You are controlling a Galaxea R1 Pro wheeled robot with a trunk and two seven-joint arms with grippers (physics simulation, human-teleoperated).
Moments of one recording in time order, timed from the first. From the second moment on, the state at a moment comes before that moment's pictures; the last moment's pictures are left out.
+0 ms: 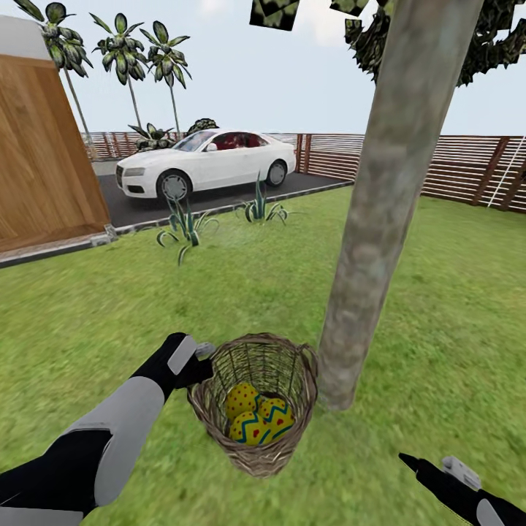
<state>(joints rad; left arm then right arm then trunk) -0.98 -0.09 0.05 -0.42 0.51 0.86 0.48 -0.37 -0.29 -0.36 -0.51 -0.41 0.34 0.40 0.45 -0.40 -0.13</state>
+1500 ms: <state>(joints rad) -0.98 -0.09 0.05 -0.42 0.50 0.86 0.48 -0.37 -0.29 -0.35 -0.51 -0.39 0.34 0.43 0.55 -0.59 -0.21</state>
